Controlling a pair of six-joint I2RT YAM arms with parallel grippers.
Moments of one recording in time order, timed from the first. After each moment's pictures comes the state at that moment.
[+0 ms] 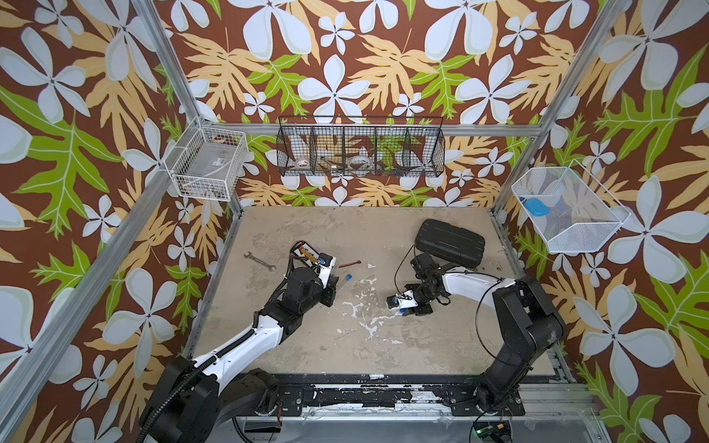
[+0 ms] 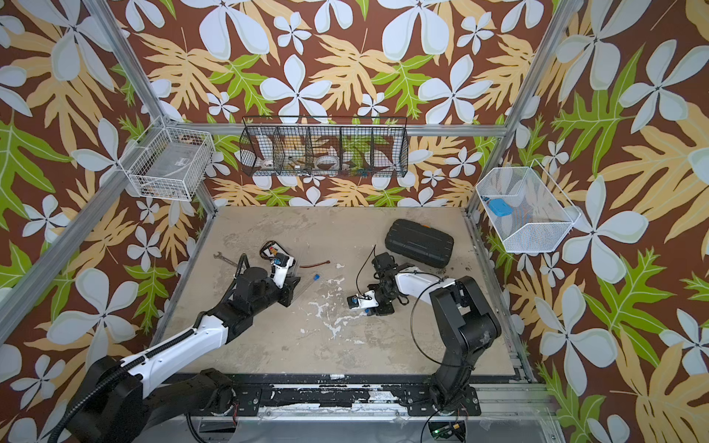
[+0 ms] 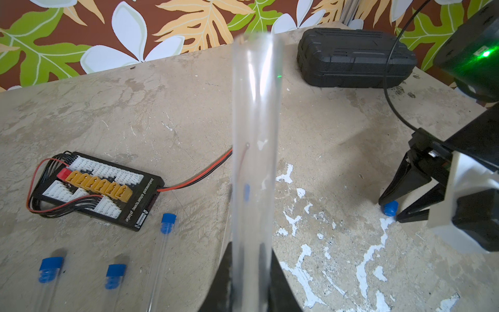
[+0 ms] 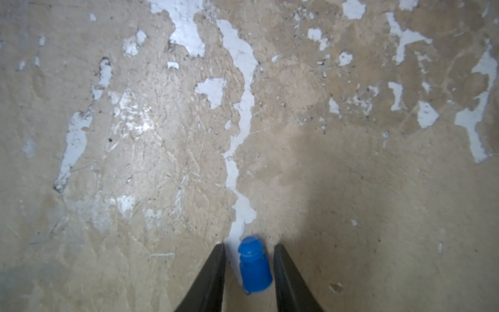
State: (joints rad) left arm -0.49 1.13 0.54 0.11 0.05 -0.06; right arm 0.42 1.75 0.99 -0.62 -0.40 -1.38
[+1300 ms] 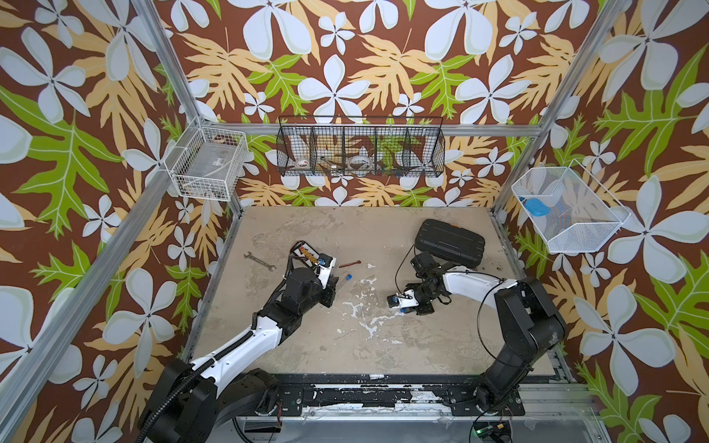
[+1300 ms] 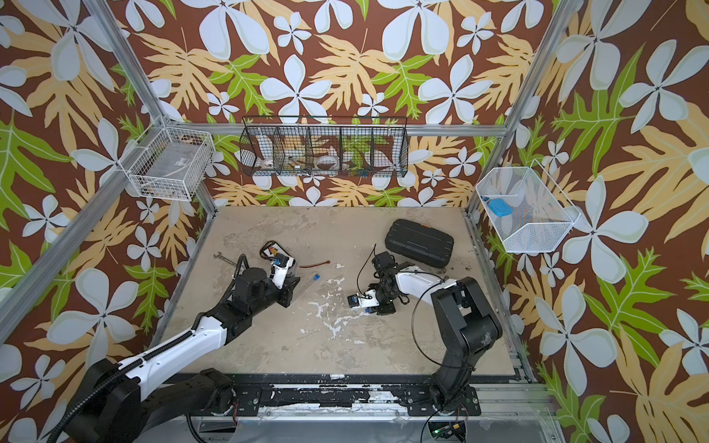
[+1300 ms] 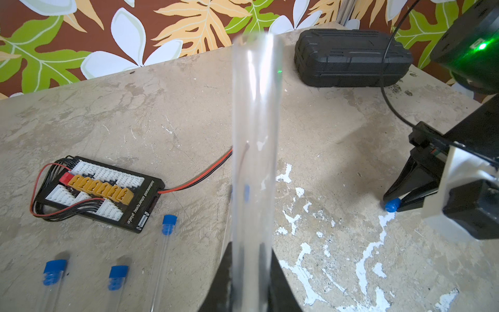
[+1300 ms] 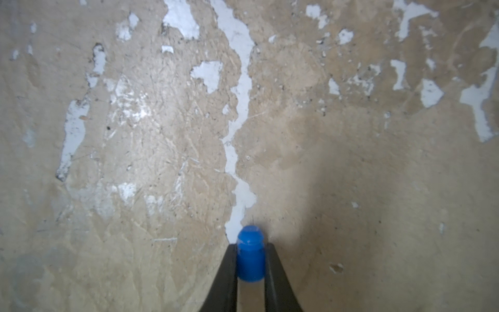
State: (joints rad) left arm -0.49 1.11 0.54 0.10 0.07 -0.03; right arm 0.42 1.71 1.01 -0.66 -0.36 -1.33
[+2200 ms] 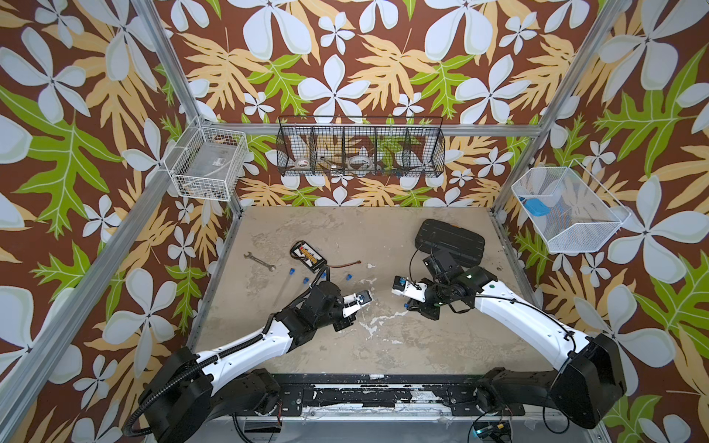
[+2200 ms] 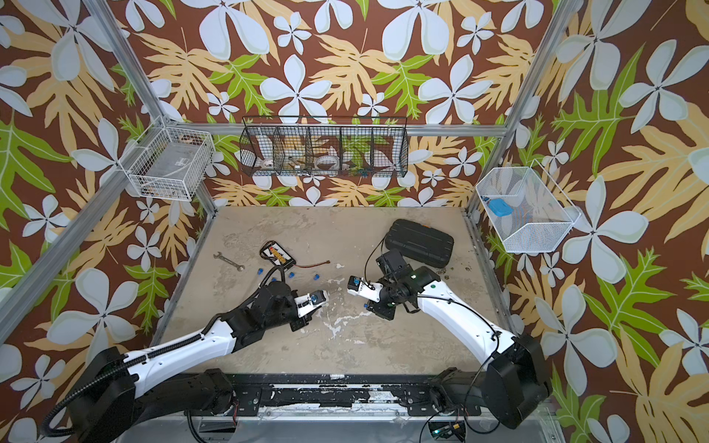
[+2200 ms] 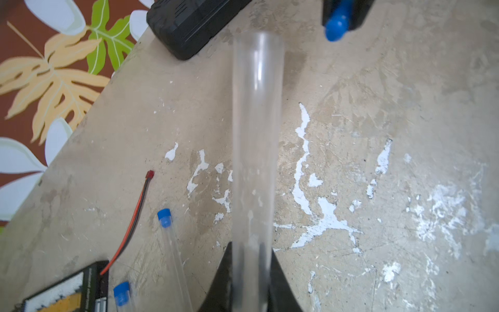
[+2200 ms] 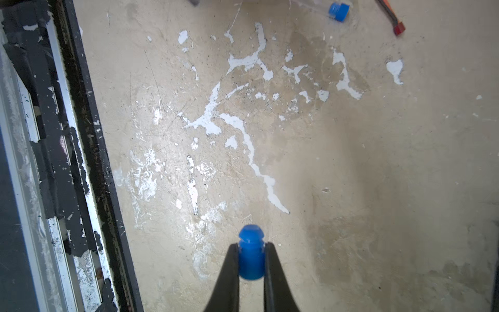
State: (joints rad) left arm -0.78 1.14 0.56 -0.03 0.09 0.53; right arm 0.55 1.32 1.04 -0.88 -0.33 -0.67
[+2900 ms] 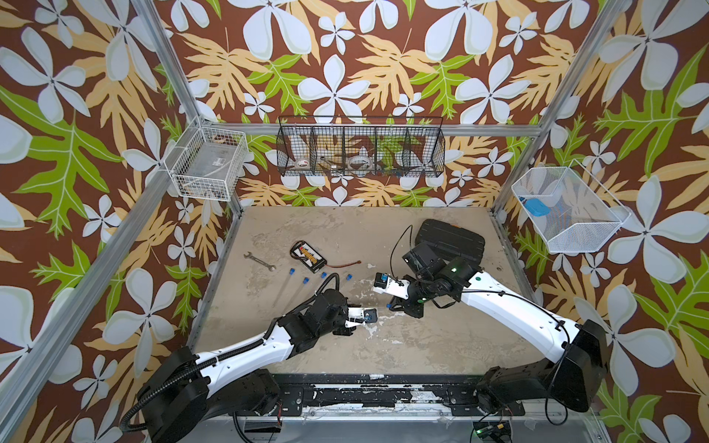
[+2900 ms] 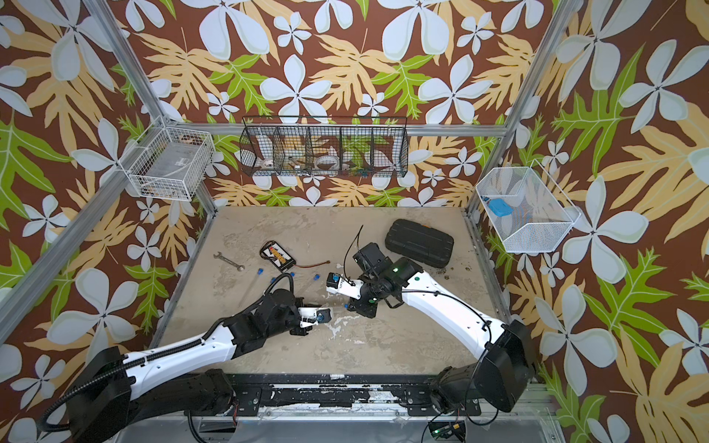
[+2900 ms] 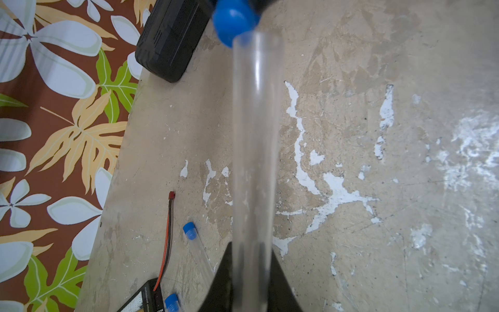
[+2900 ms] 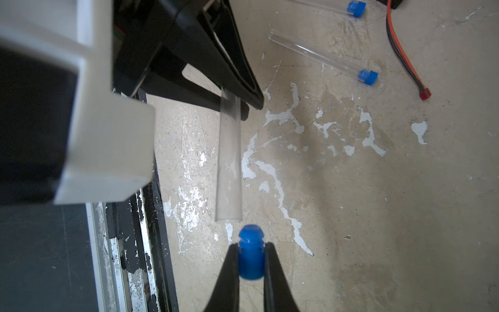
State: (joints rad) left arm -0.85 1.14 0.54 -0.02 -0.03 0.77; right arm 0.69 1.42 1.22 -0.95 -0.36 -0.57
